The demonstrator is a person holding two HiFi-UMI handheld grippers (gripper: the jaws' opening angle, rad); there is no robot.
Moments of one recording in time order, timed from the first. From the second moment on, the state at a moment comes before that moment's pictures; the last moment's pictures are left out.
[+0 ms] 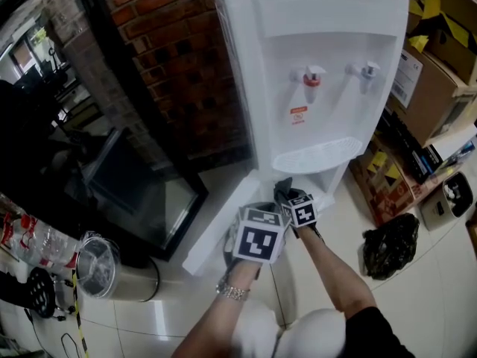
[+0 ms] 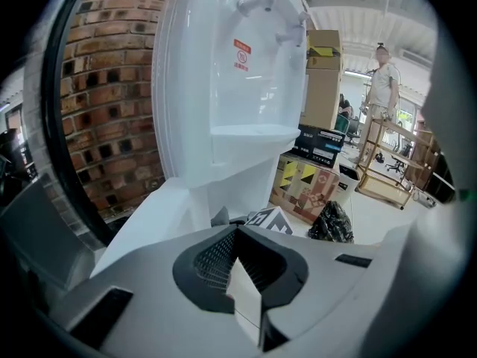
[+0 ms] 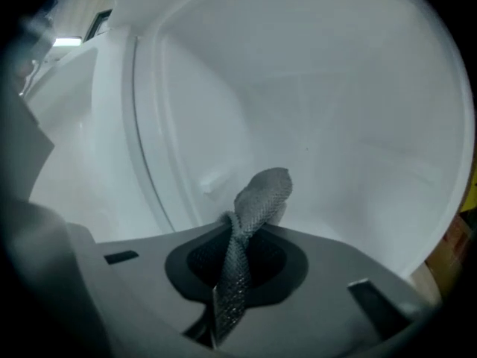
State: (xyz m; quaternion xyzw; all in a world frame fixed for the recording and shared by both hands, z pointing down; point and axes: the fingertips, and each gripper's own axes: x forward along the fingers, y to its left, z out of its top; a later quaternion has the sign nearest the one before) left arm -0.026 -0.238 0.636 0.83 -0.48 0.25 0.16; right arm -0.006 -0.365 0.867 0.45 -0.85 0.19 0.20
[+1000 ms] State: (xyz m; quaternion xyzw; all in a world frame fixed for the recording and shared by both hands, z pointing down) left arm -0.017 -0.242 0.641 0.84 -0.46 0.25 0.16; right arm 0.008 -0.376 0.852 0.49 -0.84 0.17 0.19
